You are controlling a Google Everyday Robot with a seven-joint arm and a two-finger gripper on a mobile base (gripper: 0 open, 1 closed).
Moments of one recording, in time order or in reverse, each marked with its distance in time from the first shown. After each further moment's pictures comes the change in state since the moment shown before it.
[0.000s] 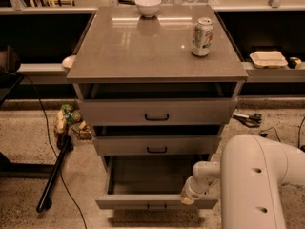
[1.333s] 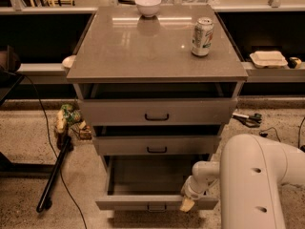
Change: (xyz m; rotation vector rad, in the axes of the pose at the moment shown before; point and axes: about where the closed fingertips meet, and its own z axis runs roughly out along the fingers) arm 0.000 0.000 0.000 0.000 0.000 0.000
